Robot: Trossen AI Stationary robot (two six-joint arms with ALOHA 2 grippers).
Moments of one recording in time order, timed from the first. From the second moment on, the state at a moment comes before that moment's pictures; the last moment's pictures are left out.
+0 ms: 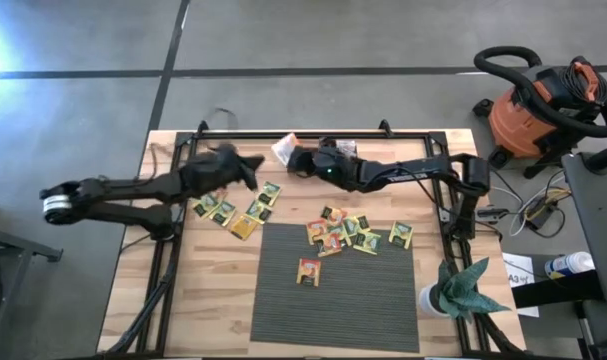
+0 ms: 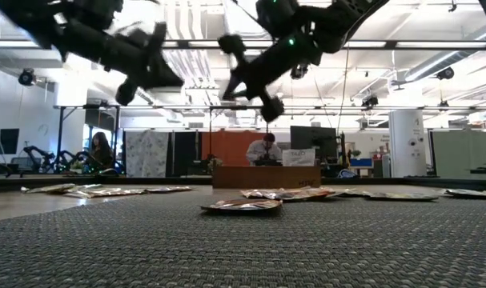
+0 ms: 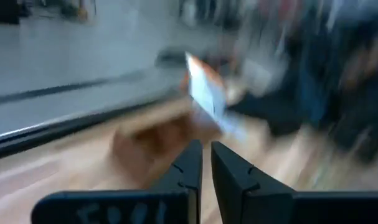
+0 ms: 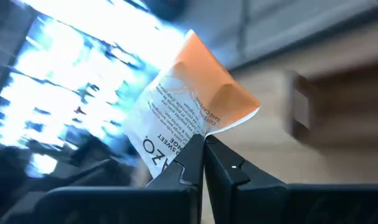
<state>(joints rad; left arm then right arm) 0.34 0.96 0.48 0.33 -0.28 -0.55 -0.21 1.85 1.23 0.28 0.45 1.26</state>
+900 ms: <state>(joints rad) 0.50 1.15 0.55 0.58 0.07 -0.91 -0.18 1.87 1.27 0.35 0.52 1.29</state>
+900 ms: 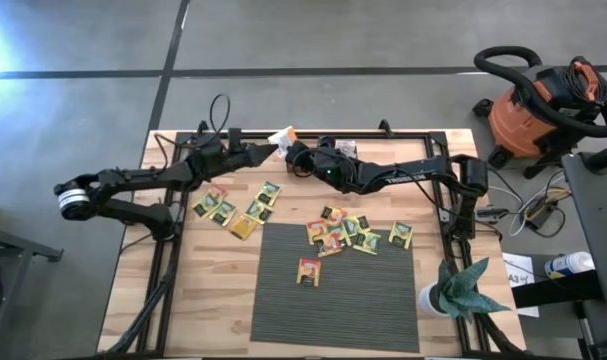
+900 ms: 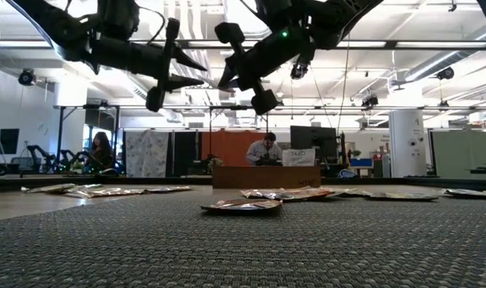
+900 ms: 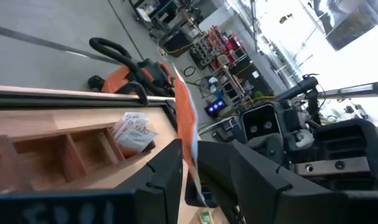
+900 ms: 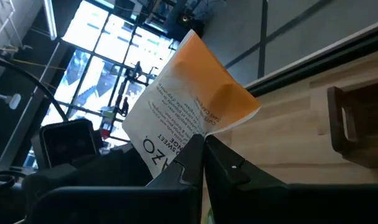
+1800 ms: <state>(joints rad) 0.51 1.22 0.55 0.63 0.06 -0.82 -0.18 1.86 1.27 0.35 0.52 1.23</state>
